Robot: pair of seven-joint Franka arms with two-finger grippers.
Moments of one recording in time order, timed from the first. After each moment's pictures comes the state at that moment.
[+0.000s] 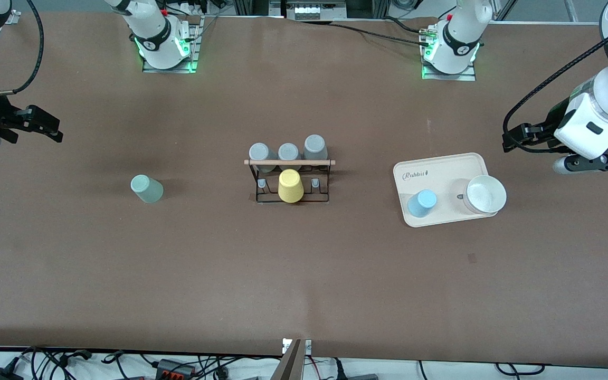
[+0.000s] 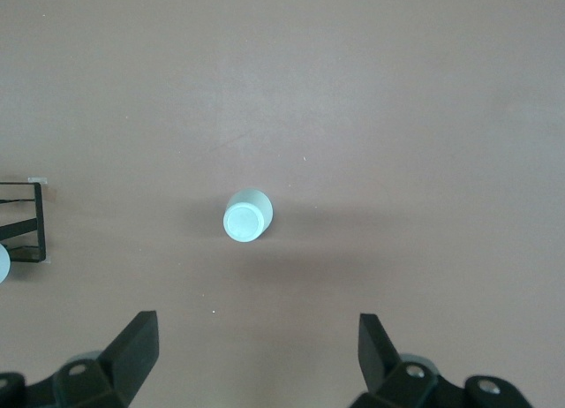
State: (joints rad) left arm 0.07 0.12 -0.18 -1.52 0.01 1.52 -0.24; right arm 0.01 -0.02 -0.03 -1.72 -0.01 1.71 -0.06
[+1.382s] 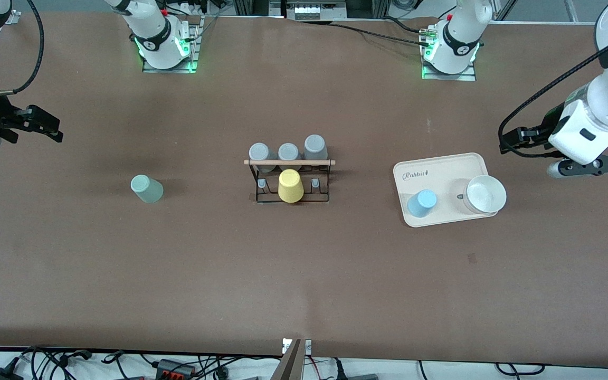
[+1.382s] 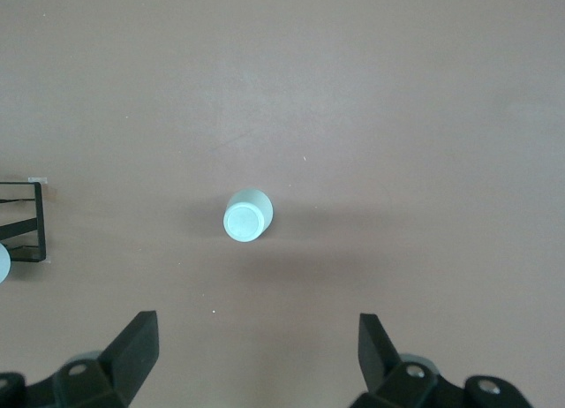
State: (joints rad) left arm 0.07 0.15 -0.18 -1.54 0.01 1.51 -0.24; right arm 0.01 -0.02 -0.03 -1.72 -0.01 1.71 -0.06
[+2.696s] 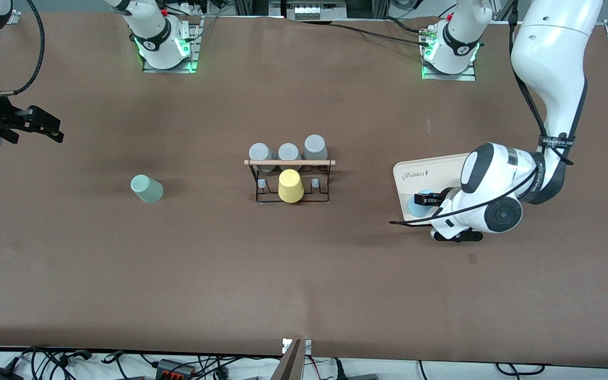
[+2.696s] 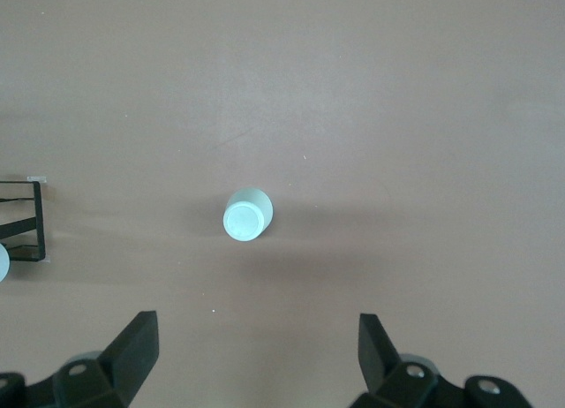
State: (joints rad) left arm -0.04 0.65 -0.20 -1.56 0.01 1.80 -0.24; right arm 0.01 -0.02 -0.03 -1.72 -0.01 1.71 -0.06
